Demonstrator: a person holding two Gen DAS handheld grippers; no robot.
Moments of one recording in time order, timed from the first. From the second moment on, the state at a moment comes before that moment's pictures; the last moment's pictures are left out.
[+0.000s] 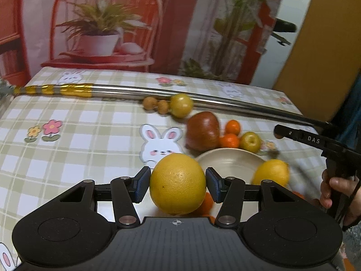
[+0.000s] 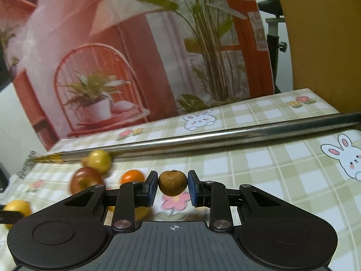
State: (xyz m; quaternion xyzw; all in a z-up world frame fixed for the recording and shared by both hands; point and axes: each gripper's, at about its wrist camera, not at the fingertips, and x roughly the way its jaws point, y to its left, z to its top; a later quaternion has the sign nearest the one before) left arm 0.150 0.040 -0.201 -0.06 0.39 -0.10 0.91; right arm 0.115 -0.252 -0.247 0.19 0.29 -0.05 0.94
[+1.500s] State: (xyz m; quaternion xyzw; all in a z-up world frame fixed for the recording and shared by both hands) left arm 0.096 -0.010 -0.230 -0.04 0.43 -0.18 0.89; right arm 0.005 -0.165 -0.197 0.16 0.28 0.02 0.95
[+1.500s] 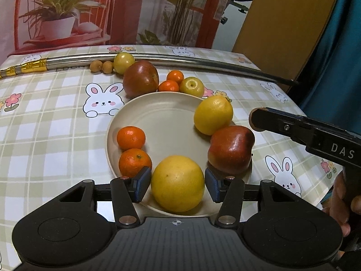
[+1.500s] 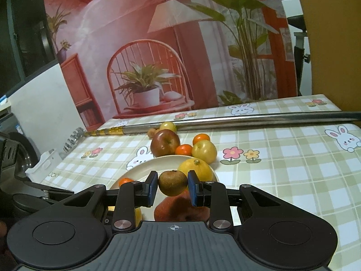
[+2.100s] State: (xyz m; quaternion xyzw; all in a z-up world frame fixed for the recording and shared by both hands) left arm 0.064 0.013 -0.196 -0.05 0.34 -0.11 0.93; right arm 0.002 -0.121 -0.196 0.09 0.32 0.06 0.94
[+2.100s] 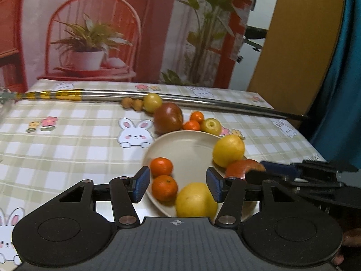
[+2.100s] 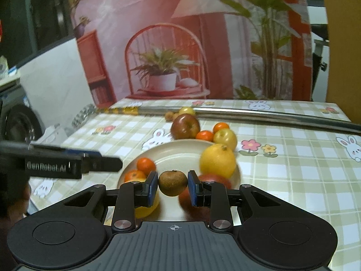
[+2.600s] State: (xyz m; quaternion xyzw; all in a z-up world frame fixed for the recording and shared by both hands) left arm 0.061 0.054 -0.205 -0.11 0.35 -0.06 0.93; right arm 0.013 -0.098 -0.219 0.07 0.39 0.07 0.91
